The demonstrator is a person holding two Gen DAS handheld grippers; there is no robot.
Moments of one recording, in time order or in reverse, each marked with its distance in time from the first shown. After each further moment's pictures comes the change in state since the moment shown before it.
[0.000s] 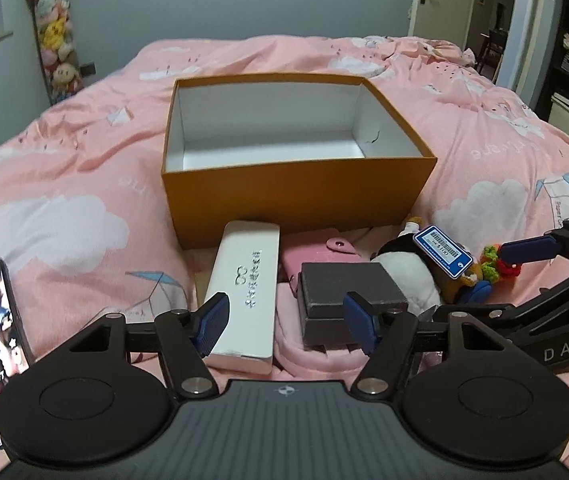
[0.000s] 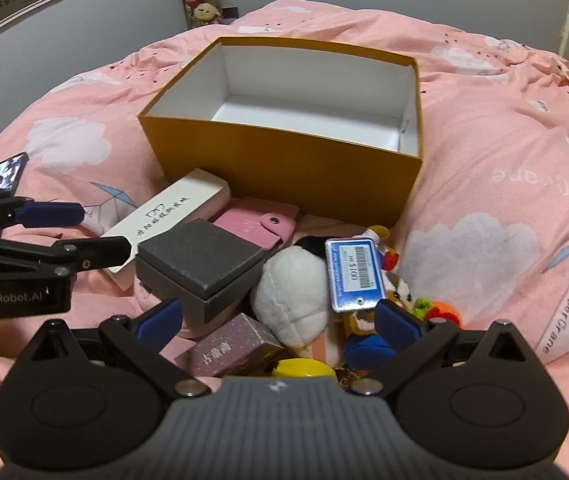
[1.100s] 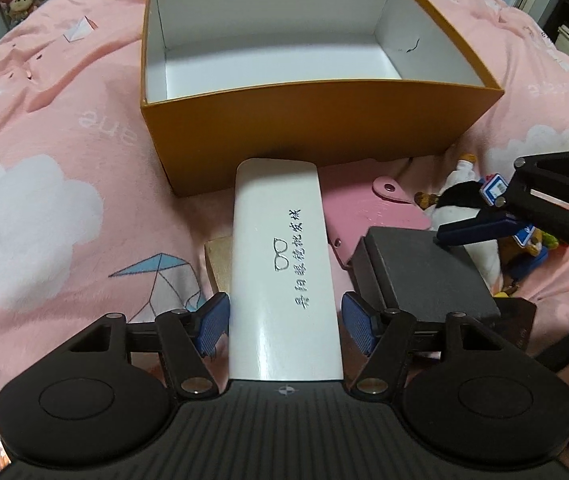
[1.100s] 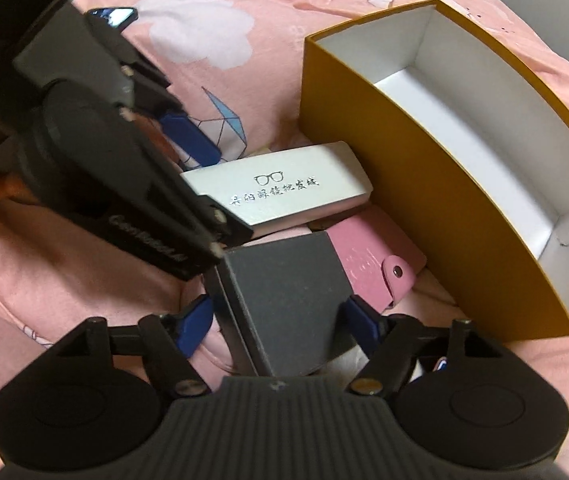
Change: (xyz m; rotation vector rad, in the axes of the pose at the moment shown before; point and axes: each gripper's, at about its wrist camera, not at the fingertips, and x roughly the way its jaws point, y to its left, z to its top) left arm 0.088 0.041 0.033 0.038 0.353 -0.065; right arm 0.072 0.071 0.049 -0.560 0.234 0.201
